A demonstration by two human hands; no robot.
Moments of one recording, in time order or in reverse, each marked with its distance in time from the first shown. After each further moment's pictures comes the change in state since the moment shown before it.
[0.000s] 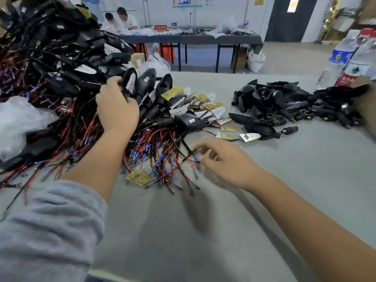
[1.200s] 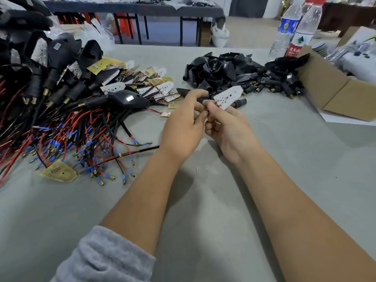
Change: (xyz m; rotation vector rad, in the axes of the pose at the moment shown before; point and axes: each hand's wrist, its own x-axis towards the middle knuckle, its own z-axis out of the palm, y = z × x) left_hand -0.169 0.144 0.104 -0.669 -0.589 0.312; right_hand -0.032 0.079 -0.052 1.223 0.505 0.316
